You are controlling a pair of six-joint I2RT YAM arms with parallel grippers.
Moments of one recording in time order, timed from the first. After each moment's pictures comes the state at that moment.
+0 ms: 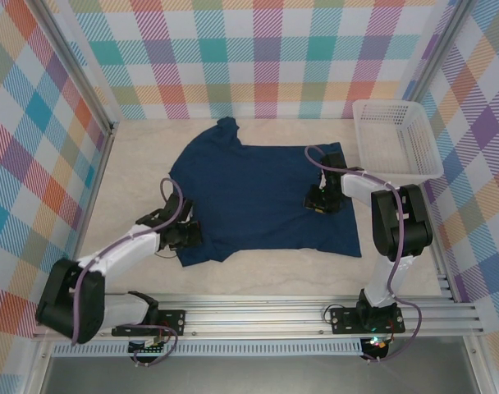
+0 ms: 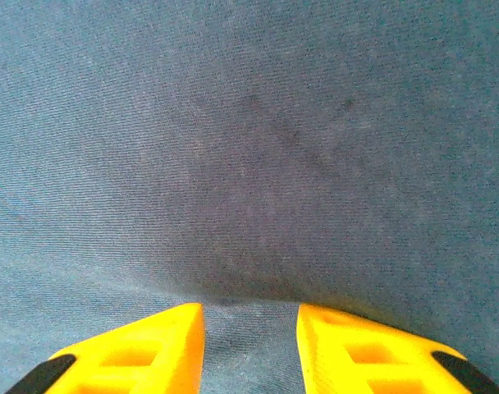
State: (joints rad) left arm -0.41 1.20 0.63 -0.53 0.08 -0.57; right arm 0.23 1.84 1.13 -0.58 -0.22 0.46
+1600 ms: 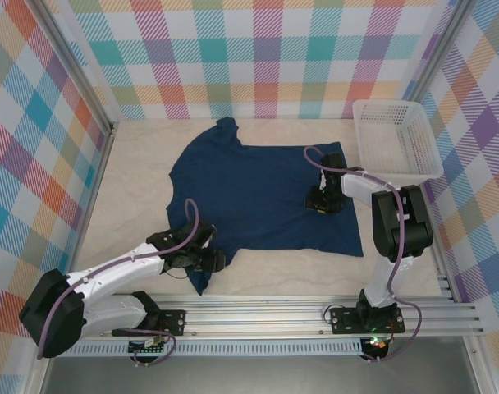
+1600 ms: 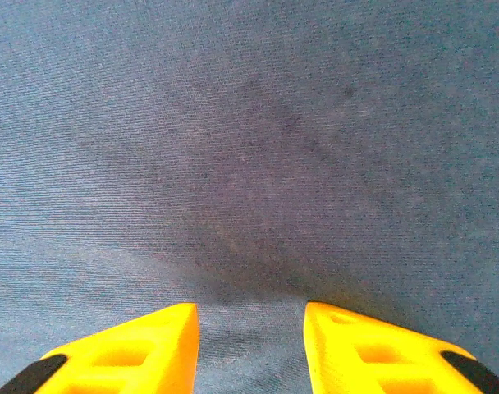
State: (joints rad) left arm -0.75 1.12 0.58 -0.60 0.12 -0.65; right arm 0.23 1.83 1.13 -0.60 -0.19 0.41
